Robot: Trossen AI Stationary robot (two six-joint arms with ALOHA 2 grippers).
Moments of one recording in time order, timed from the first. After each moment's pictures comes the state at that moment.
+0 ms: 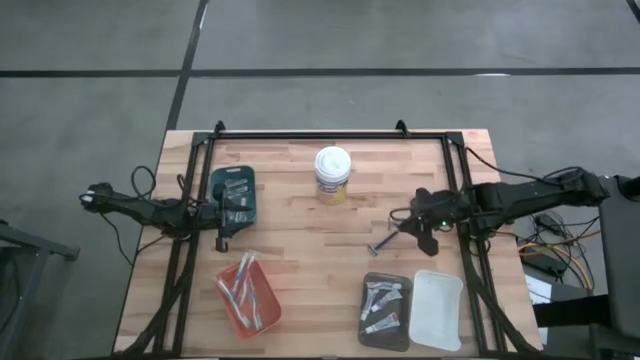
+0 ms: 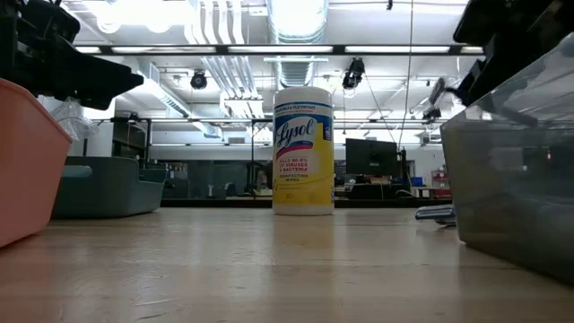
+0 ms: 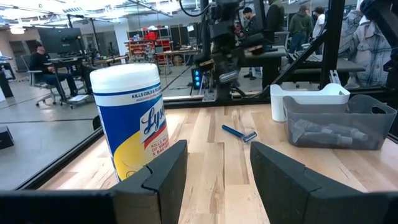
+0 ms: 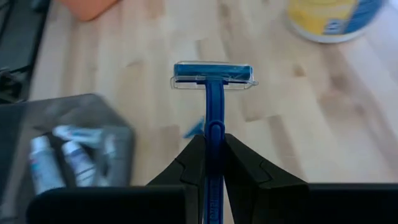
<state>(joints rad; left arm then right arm) -0.28 0.11 0.01 0.05 -0.39 0.07 0.12 0.76 0.56 -0.55 0.01 0.40</state>
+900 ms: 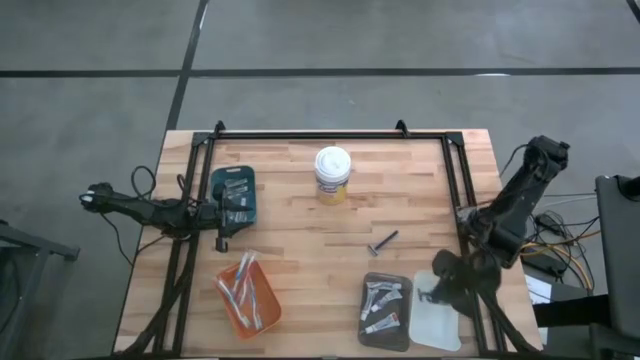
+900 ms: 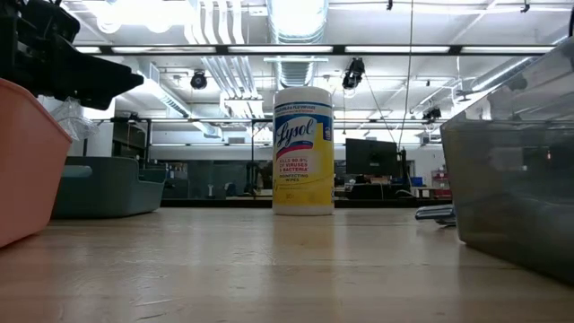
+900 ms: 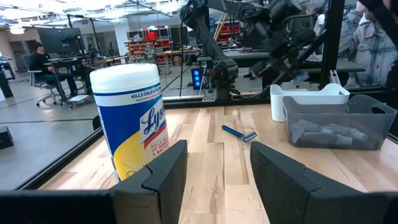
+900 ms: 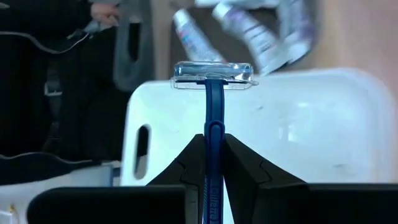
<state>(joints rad) -0.28 0.11 0.01 0.05 -0.39 0.07 0.97 0.93 0.58 -0.48 0.17 1.21</state>
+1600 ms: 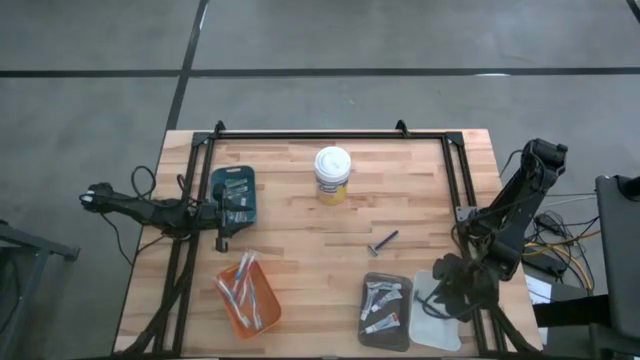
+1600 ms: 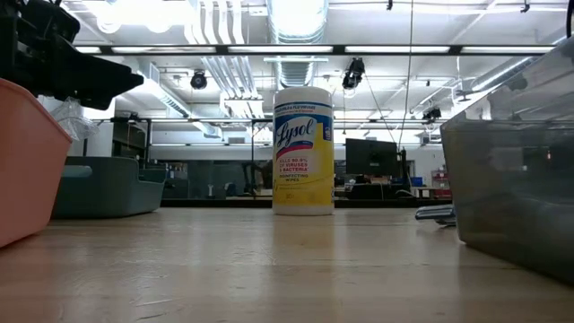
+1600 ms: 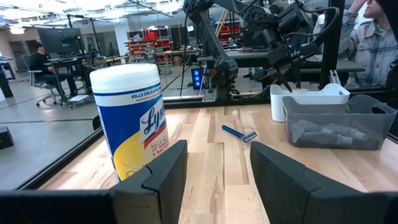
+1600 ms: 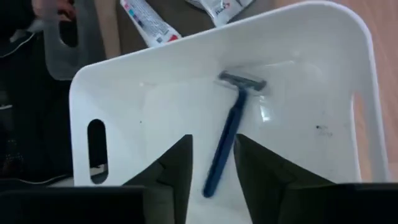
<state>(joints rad) -0.28 0.11 0.01 0.05 -0.39 0.07 1.07 1.07 0.58 -0.52 0.23 1.44</state>
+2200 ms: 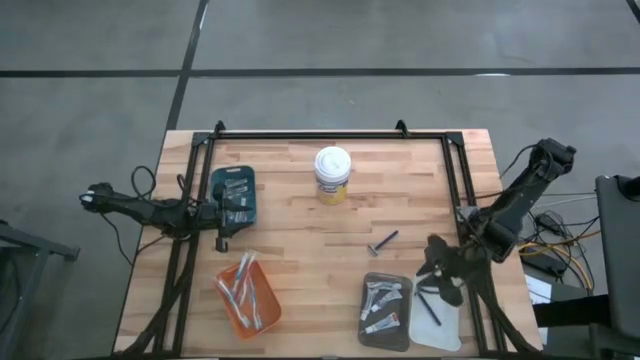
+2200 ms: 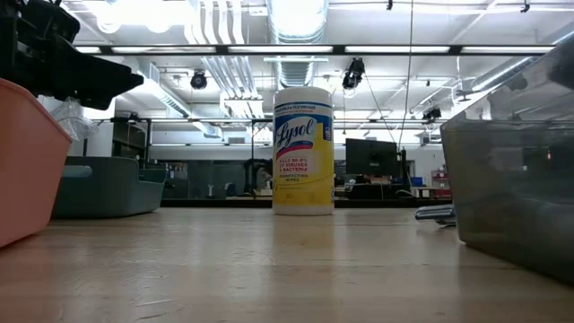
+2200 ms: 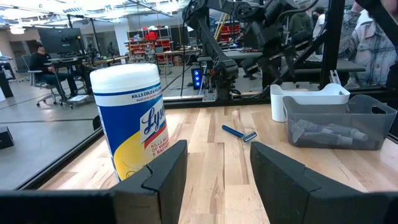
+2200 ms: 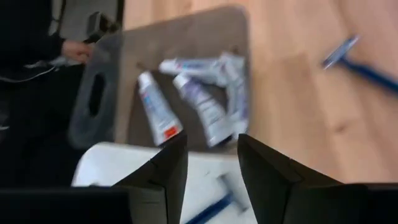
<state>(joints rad) -0.28 0.11 0.01 0.05 -0.39 0.07 0.87 0.93 0.58 -0.48 0.31 1.01</state>
